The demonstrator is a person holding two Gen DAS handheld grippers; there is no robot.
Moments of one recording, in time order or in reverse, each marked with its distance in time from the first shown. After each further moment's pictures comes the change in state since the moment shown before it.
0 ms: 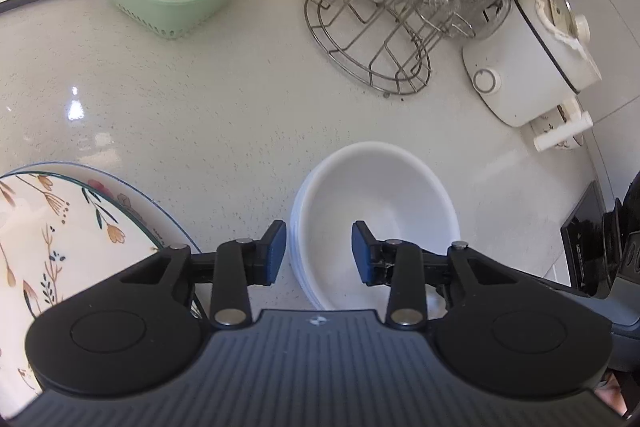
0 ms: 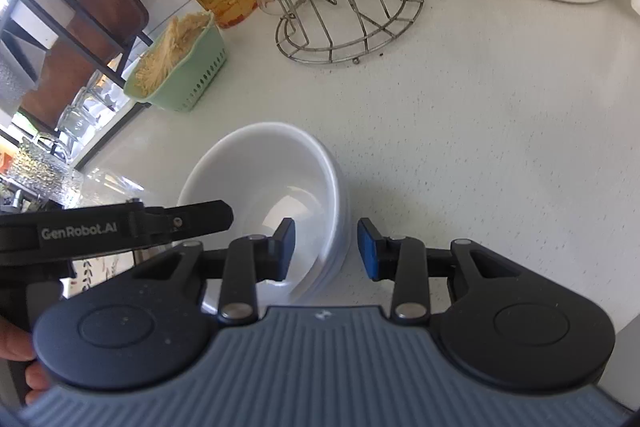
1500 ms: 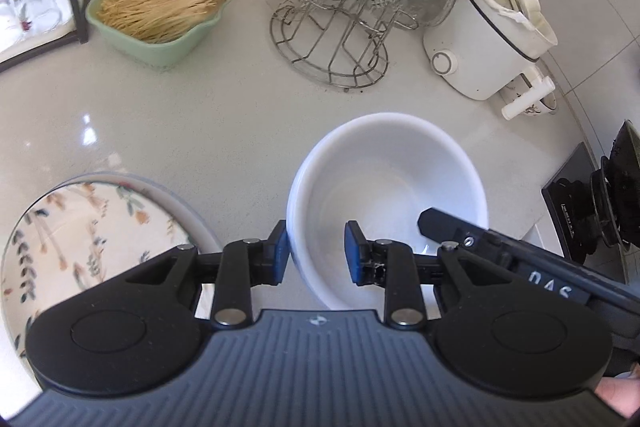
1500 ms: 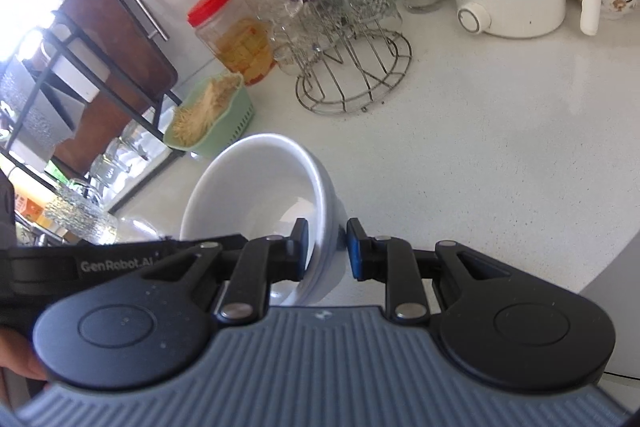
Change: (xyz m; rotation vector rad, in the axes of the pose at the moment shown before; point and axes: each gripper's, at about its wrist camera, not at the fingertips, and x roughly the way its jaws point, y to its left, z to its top) left arm -0.068 -0.035 -0.015 0.114 0.006 0.031; right arm -0.074 0.021 -0.019 0.074 -0.161 0.014
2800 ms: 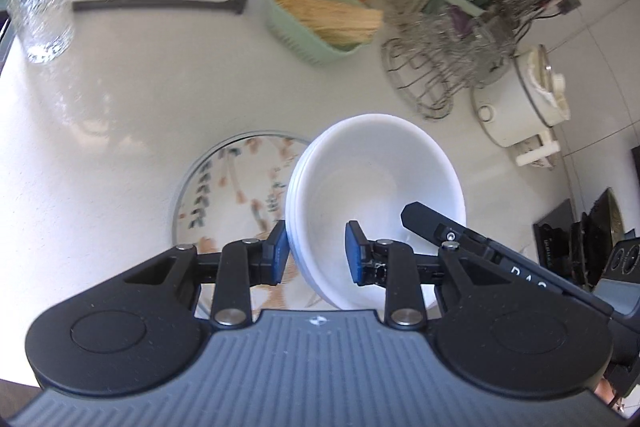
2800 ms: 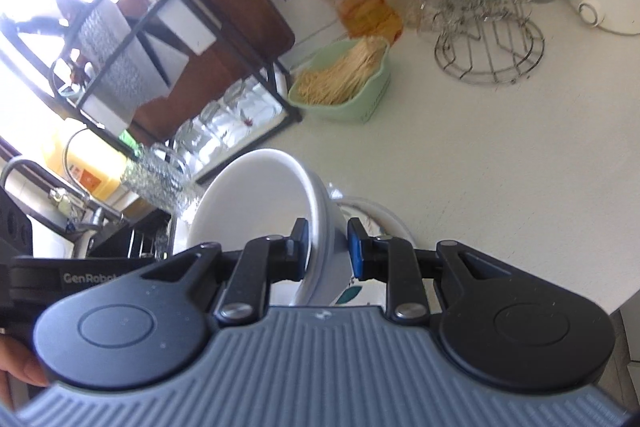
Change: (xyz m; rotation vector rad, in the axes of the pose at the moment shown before) left arm -0.104 0.152 -0.040 -0.228 -0.021 -0.040; right arm 0.011 0.133 -0.039 -0.060 0.047 0.131
